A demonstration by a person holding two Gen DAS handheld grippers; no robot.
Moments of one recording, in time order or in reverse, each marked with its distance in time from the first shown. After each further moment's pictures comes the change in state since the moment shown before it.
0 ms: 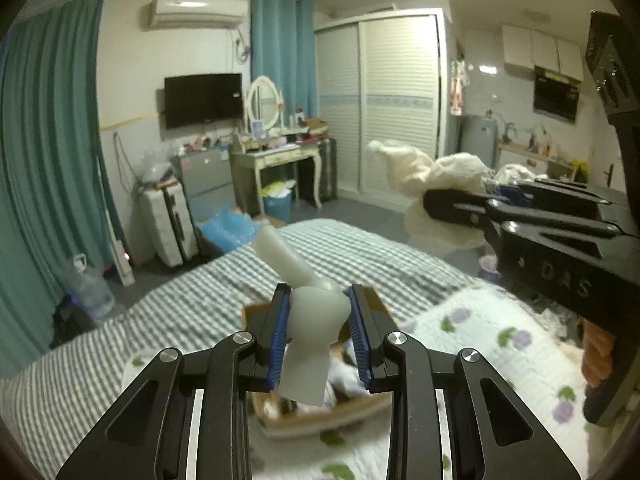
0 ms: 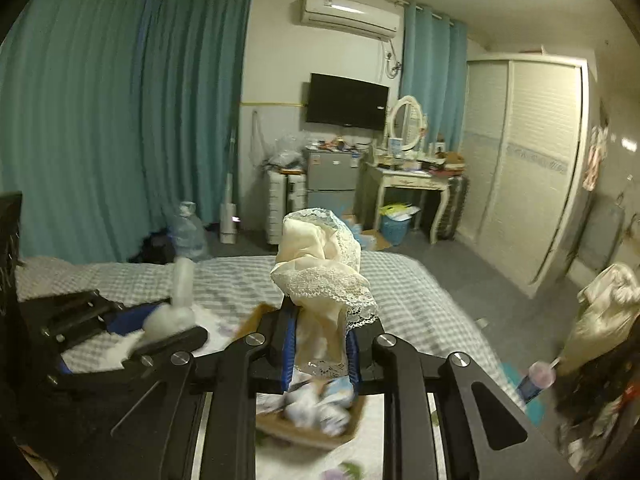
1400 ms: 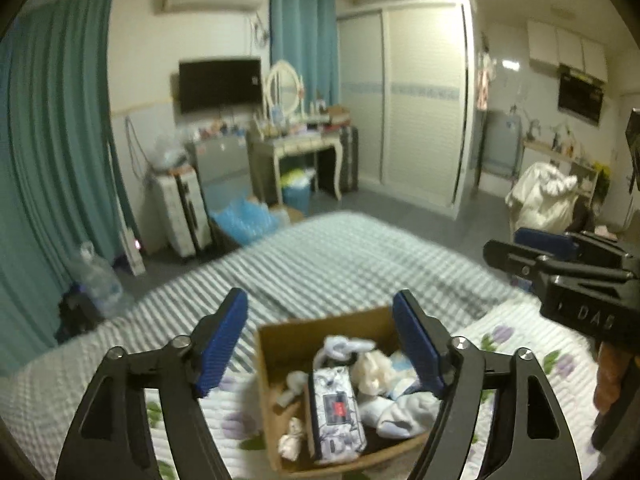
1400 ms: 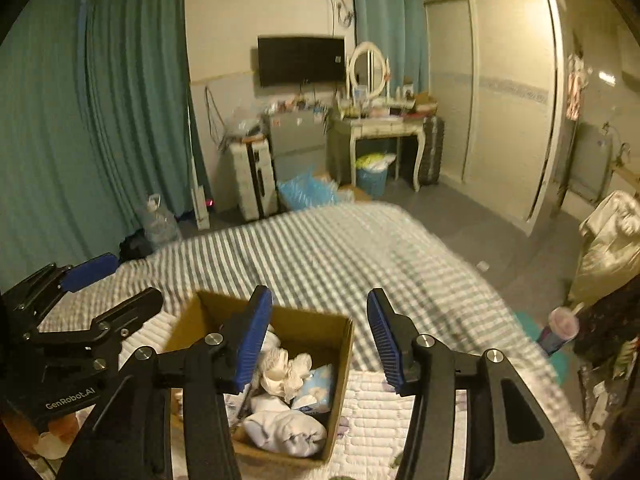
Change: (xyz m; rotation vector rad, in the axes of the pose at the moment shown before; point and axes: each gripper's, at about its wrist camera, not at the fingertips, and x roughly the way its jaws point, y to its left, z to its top) left arm 0.036 0.017 0.023 -0.048 0.015 0.060; right arm 0.085 -0.076 -0.022 0.185 0.117 -0.047
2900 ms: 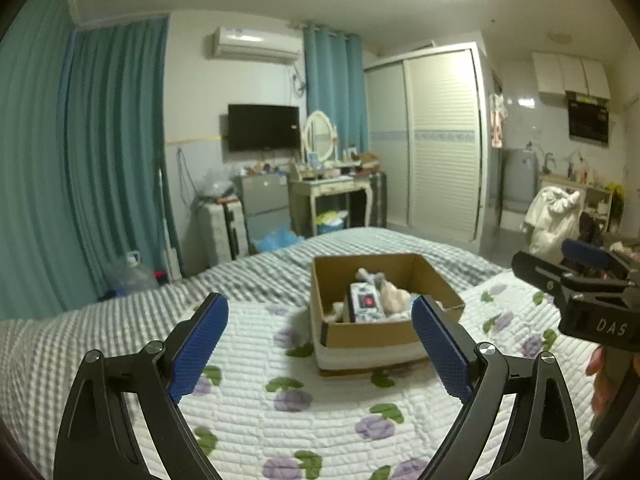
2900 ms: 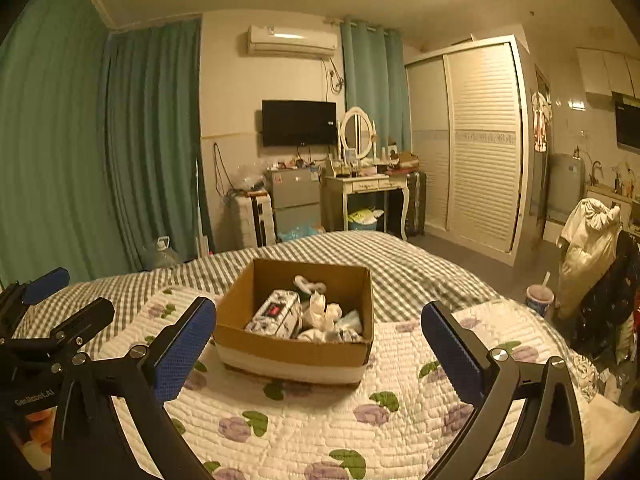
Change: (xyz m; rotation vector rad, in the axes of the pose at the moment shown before) left arm -0.126 0.015 -0.155 -0.031 -0.187 0.113; right arm -0.134 0.071 -0.167 0.022 -0.246 -0.042
